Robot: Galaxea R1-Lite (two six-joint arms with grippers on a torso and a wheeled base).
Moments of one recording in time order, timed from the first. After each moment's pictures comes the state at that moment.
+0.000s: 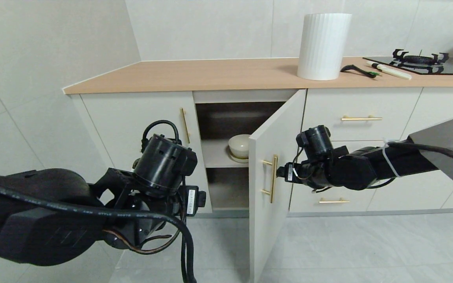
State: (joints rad) left arm -0.68 1.72 -0.97 0.03 0.59 -0.39; right arm 0.50 2.17 -1.40 -0.10 -0.20 0.47
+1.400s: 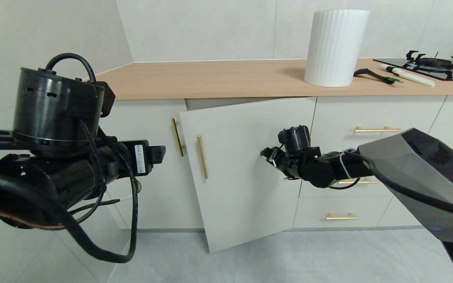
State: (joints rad) left arm -0.60 1.48 -1.02 0.03 0.67 -0.32; right arm 0.50 2.41 -1.70 -0.25 -0.24 0.84
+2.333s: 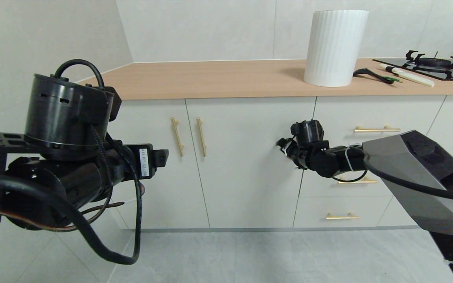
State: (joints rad) left arm -0.60 1.49 -1.01 0.03 0.67 -0.32; right arm 0.39 2.50 -1.86 -0.24 -0.30 0.85
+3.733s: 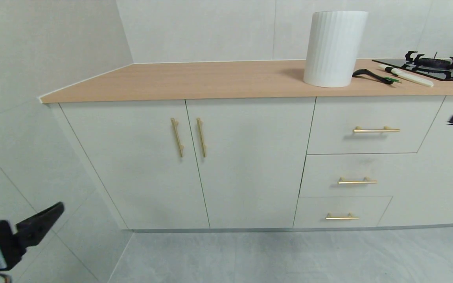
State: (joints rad) left arm -0.49 0.89 -0.60 0.10 0.65 -0.21; right arm 0.18 1.04 -0.76 -0.19 -0.29 0.37
